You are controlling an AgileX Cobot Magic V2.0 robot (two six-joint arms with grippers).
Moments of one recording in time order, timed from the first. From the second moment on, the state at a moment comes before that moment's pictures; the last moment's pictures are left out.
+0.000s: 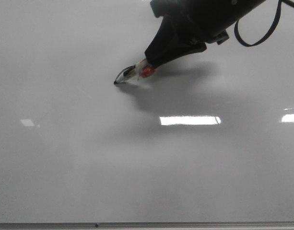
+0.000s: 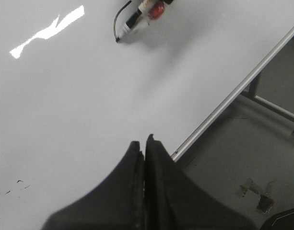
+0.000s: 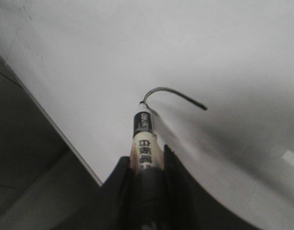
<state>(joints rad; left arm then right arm) -0.24 0.54 -0.56 -0.56 0.75 0.89 0.34 1.66 -1.15 1.06 0.58 -1.02</state>
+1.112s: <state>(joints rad) -0.24 0.54 -0.56 -0.56 0.75 0.89 0.34 1.66 -0.96 0.97 0.57 -1.05</state>
